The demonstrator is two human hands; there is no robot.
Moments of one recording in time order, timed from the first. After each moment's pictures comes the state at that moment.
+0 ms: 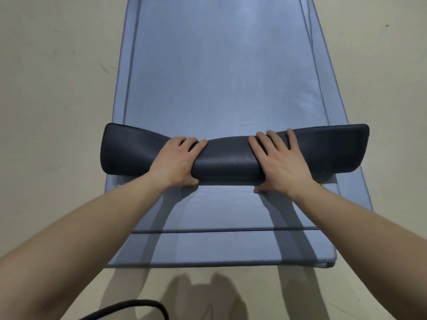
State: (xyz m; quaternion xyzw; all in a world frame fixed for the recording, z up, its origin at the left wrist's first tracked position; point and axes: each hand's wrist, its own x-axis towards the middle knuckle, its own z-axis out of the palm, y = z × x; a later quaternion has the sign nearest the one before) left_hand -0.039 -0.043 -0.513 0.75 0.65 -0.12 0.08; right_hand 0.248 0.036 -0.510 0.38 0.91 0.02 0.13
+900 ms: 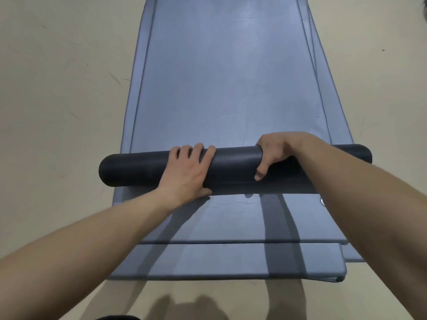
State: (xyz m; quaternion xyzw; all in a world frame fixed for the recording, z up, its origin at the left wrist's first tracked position) left_hand -0.032 -0.060 -0.491 0.74 0.66 -0.11 -0.02; right_hand 0.176 0.108 -0.435 0.43 0.76 -0.34 0.34
